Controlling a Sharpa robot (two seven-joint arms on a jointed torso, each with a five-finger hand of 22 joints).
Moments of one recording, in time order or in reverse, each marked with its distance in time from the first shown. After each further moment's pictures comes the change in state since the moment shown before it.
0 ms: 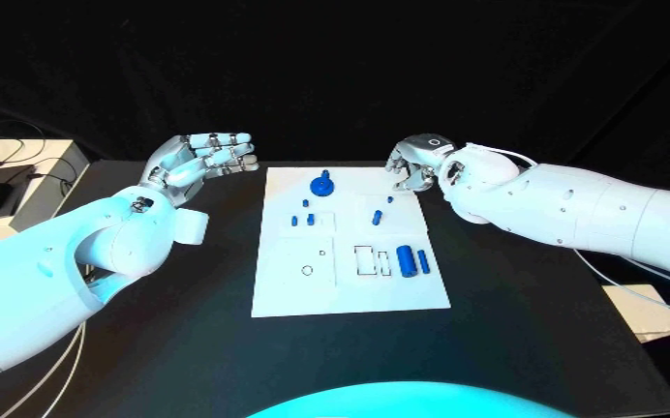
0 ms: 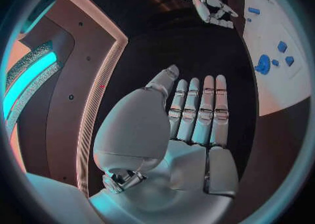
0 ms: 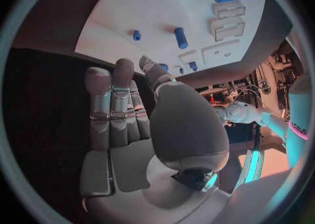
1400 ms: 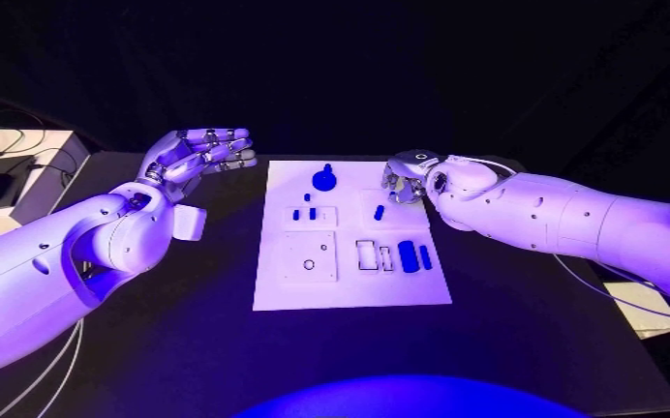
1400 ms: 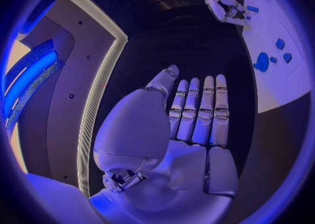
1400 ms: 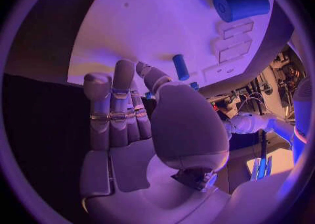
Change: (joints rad) left arm -0.001 -0.008 0.001 0.011 -0.001 -0.010 0.004; left_hand 0.005 0.005 -0.011 0.000 0.000 -0.004 0.016 0.000 0.000 0.000 0.000 0.000 0.000 -0.007 0.000 0.000 -0.002 0.000 0.057 -0.011 0.004 -0.237; right arm -0.055 0.091 -0.005 -0.114 -0.005 0.074 -0.009; right_hand -0.019 0.000 0.160 -0.008 0.010 0.016 0.007 0.000 0.000 0.010 -0.003 0.000 -0.001 0.000 0.000 0.034 0.006 0.007 -0.002 0.002 0.072 0.025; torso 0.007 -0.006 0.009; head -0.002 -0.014
